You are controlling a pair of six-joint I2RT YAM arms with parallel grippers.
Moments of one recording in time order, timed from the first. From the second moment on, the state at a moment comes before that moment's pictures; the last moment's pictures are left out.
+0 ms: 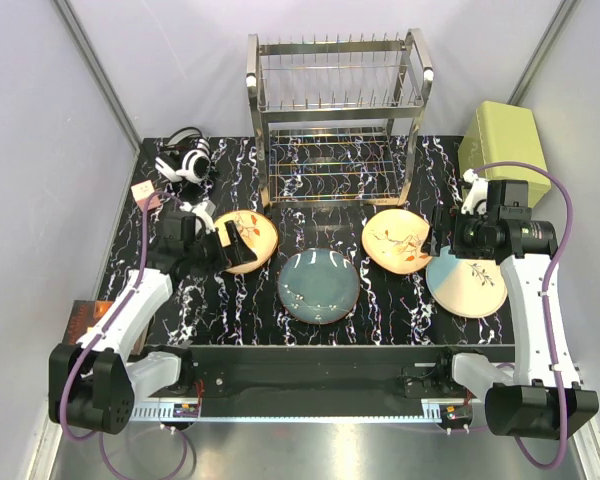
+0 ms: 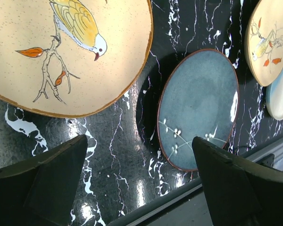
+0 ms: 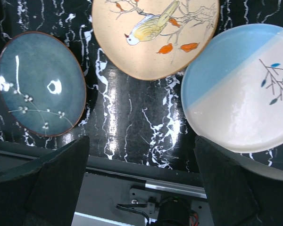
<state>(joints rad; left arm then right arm) -0.17 1.09 0.69 -0.40 0.40 -0.49 -0.07 1.07 1.22 -1.09 -0.25 0.02</state>
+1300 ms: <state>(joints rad) -0.39 1.54 0.66 -0.06 0.58 -0.67 0.03 1.39 0.72 -0.51 -0.72 0.42</state>
